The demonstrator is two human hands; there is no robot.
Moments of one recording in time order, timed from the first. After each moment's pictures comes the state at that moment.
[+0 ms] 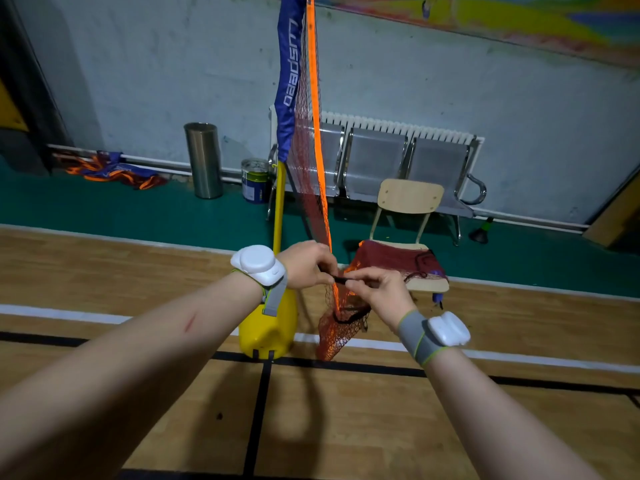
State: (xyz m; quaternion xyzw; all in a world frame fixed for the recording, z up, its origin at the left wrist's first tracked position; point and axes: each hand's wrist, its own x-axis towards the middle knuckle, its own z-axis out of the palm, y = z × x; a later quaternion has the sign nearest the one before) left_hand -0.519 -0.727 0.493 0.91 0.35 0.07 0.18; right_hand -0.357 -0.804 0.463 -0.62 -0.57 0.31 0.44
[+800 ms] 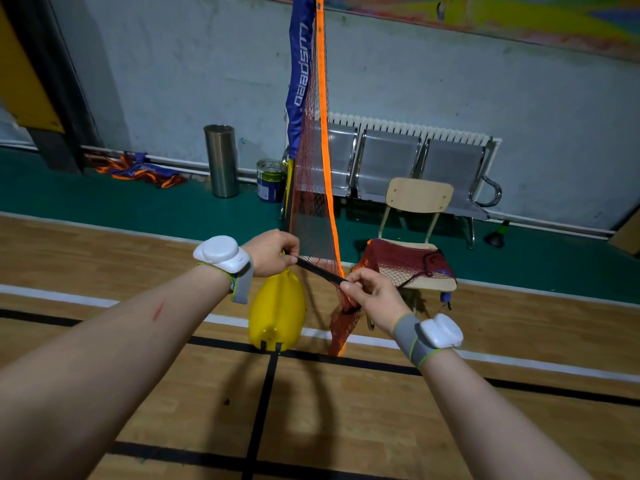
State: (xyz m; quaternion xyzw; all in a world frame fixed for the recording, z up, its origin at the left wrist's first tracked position) left_hand -0.553 -0.763 0.496 0.85 0.47 0.13 0.18; right_hand -0.350 -0.848 0.456 -0.58 -0.61 0.36 0.40
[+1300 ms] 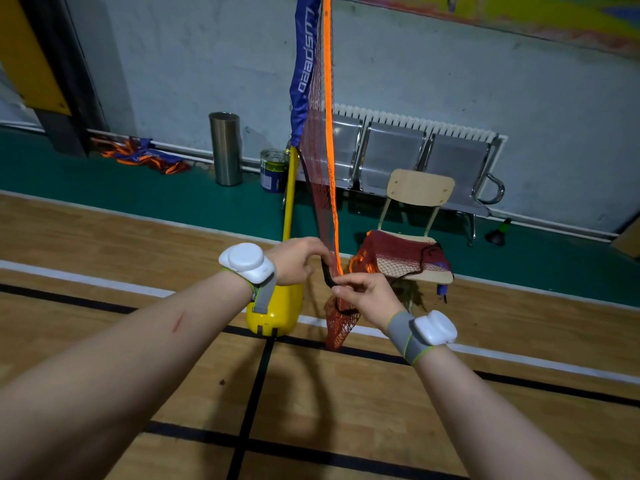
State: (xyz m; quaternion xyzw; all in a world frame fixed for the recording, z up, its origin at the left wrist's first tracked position) left_hand -0.511 -0.809 0.470 0.89 0.40 0.11 0.19; right_hand -0.342 -0.880 0.442 -0.58 -0.62 0.37 0.38
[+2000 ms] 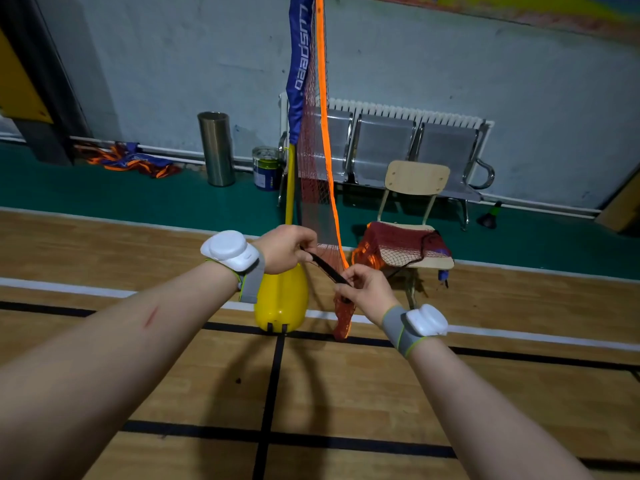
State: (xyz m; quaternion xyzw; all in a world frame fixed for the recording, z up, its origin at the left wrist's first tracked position) left_hand -0.582 -0.815 0.500 0.88 0.41 0.13 0.20; right_hand -0.402 -0.880 0.429 -0.63 -0.59 0.32 0.38
